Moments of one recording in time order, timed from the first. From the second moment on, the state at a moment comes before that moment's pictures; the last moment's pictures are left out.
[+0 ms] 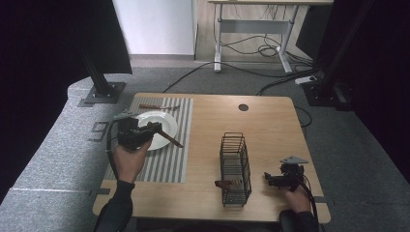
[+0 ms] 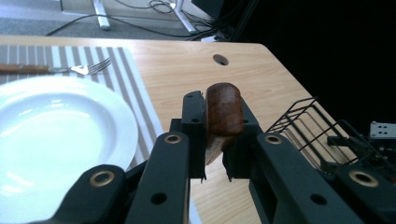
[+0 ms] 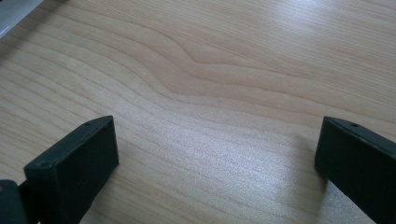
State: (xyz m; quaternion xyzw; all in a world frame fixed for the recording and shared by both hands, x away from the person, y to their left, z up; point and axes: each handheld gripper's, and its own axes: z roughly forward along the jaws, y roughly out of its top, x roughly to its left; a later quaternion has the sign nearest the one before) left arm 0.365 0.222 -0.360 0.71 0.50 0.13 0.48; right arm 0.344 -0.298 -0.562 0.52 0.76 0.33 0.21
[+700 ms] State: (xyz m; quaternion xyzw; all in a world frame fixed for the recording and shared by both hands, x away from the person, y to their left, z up) left arm 0.351 0.256 -0.409 0.69 0.55 0.09 0.47; right arm 0.344 -0.298 -0.562 0.52 0.76 0.33 0.21
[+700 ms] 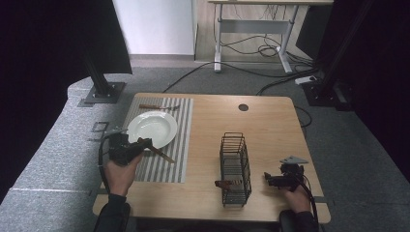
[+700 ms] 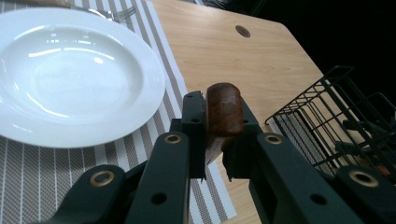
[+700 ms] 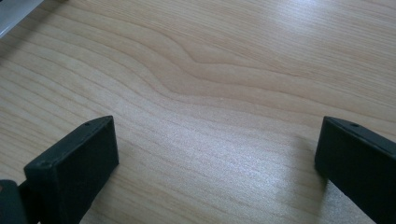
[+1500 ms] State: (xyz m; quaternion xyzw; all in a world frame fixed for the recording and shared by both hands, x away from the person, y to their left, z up) left arm 0.355 0.264 -0.433 0.68 0.56 0.10 0.46; right arm 0.344 -0.298 -0.562 0.52 0.76 0.33 0.21
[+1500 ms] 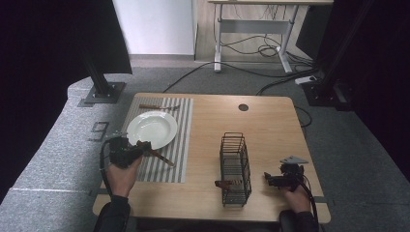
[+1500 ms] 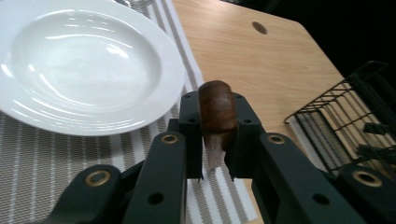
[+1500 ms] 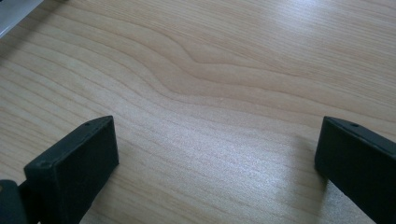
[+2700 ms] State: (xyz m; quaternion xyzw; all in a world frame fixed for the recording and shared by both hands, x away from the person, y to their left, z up) left arm 0.359 0.299 -0.476 0.65 0.58 0.18 0.45; right arm 0.344 -0.298 -0.562 0.52 0.76 0.33 0.21
